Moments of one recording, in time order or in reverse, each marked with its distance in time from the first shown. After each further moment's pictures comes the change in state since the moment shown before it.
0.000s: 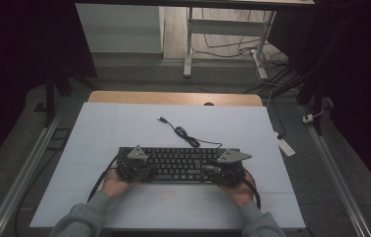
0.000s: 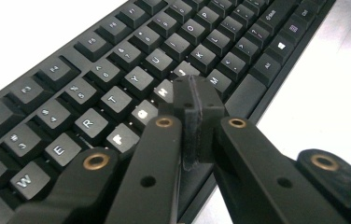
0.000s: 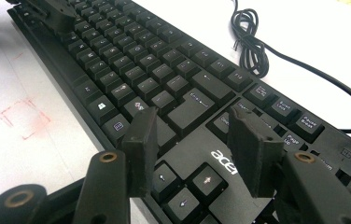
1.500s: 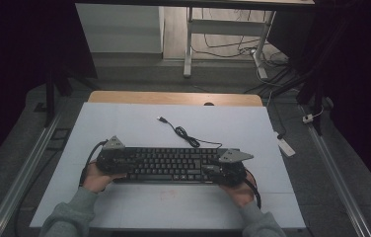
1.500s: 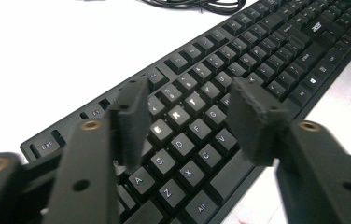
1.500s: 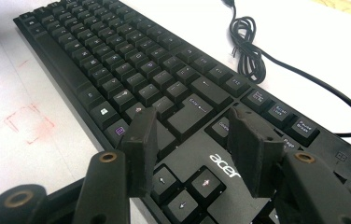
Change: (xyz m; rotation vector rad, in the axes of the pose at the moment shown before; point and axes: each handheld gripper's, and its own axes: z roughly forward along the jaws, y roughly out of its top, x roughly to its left) left arm 0.031 -0.010 -0.049 -0.126 0.091 -0.114; right arm -0.001 0.001 -0.004 -0.022 0.004 0.008
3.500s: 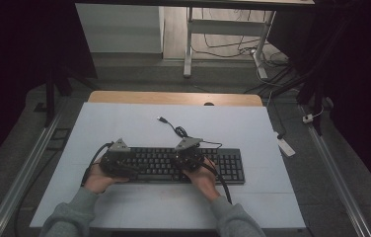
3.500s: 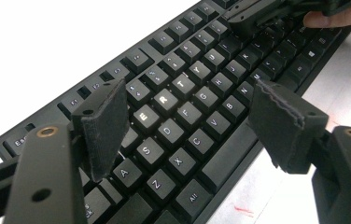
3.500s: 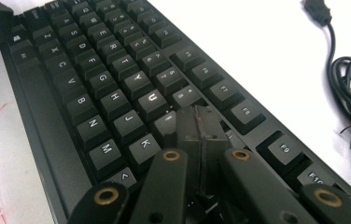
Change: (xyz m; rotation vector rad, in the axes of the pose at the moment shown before) left arm -0.005 -0.001 0.009 0.086 -0.023 0.047; right arm 0.036 0.055 0.108 0.106 0.075 -0.086
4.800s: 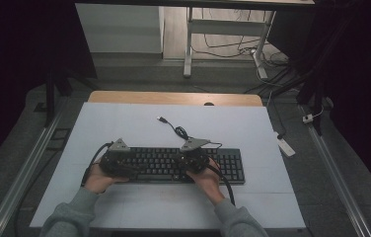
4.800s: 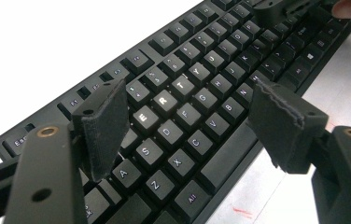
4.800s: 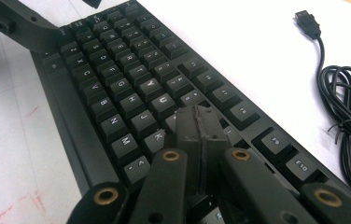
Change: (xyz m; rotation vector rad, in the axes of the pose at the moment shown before) left arm 0.000 0.000 0.000 -0.001 -0.003 -0.007; right arm 0.000 -0.003 -0.018 -0.051 0.030 0.009
